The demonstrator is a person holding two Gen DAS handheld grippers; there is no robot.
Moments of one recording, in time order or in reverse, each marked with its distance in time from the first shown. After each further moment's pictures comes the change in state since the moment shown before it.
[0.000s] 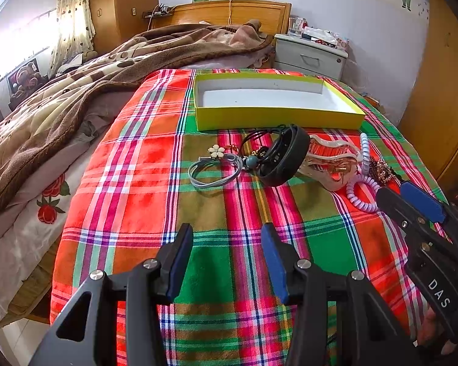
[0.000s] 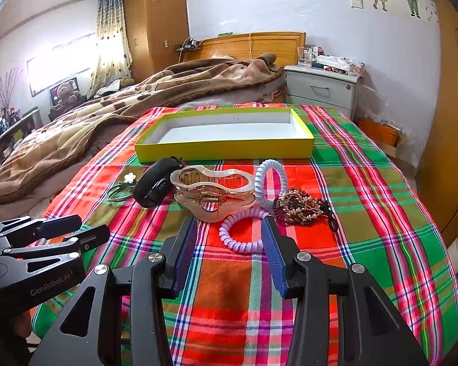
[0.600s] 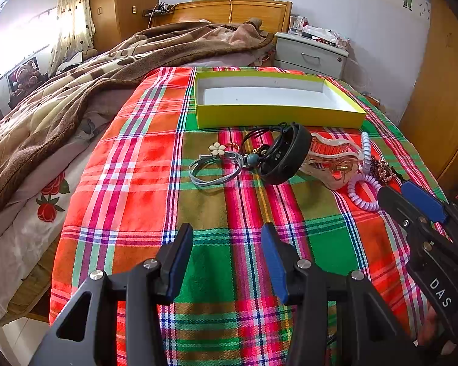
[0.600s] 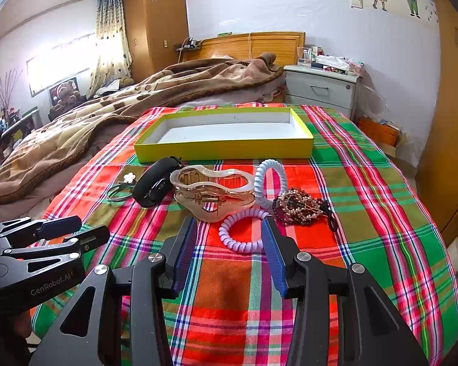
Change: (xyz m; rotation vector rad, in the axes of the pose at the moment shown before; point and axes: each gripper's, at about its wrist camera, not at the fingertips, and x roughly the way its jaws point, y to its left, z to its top) left arm 0.001 0.003 -0.002 -0.003 0.005 -0.003; right arm 0.000 0.000 0.000 -0.001 0.001 0.000
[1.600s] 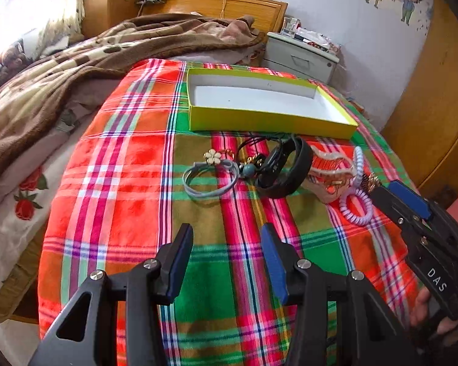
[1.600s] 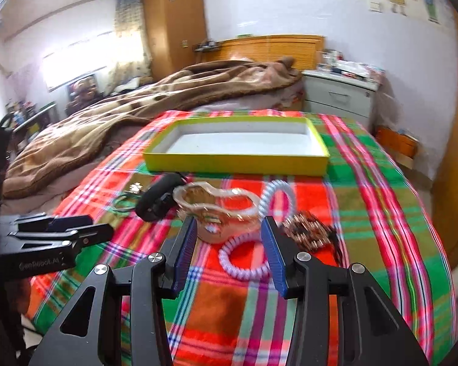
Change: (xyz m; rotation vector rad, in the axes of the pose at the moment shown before) left arm 0.010 0.022 0.016 -0.048 0.034 -0.144; right arm 0.013 -0.011 0.023 -0.072 -0.001 0.116
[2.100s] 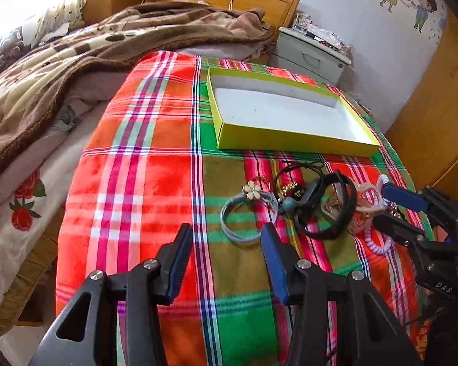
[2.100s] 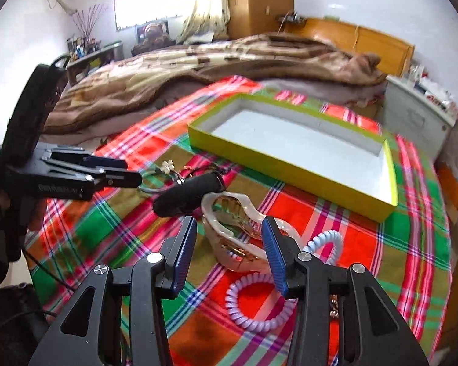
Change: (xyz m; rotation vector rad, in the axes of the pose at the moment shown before) left arm 0.025 0.036 0.039 -0.041 0.069 -0.028; right arm 0.054 0.006 0.036 -0.288 0.200 0.257
